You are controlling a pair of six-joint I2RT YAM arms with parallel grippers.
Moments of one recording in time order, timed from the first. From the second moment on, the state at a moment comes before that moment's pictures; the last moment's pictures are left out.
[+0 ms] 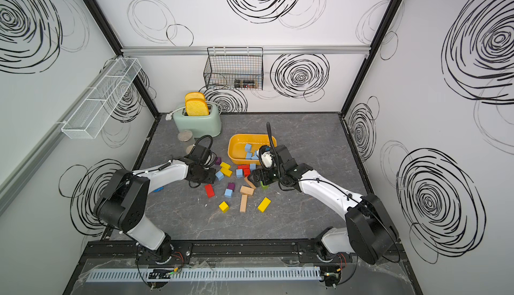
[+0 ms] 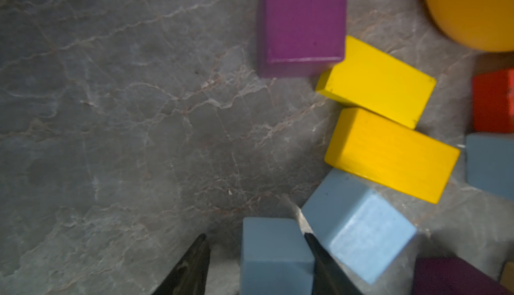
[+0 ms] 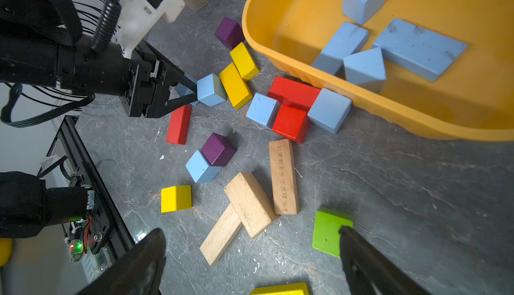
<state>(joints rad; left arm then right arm) -0.33 1.65 0.88 -0.46 0.01 -0.27 0.64 1.35 0.83 -0.29 -0.36 0.29</state>
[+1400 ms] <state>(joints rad) -0.31 1.49 0.88 -0.51 0.03 -0.25 0.63 1.29 0.83 -0.29 -0.35 0.30</state>
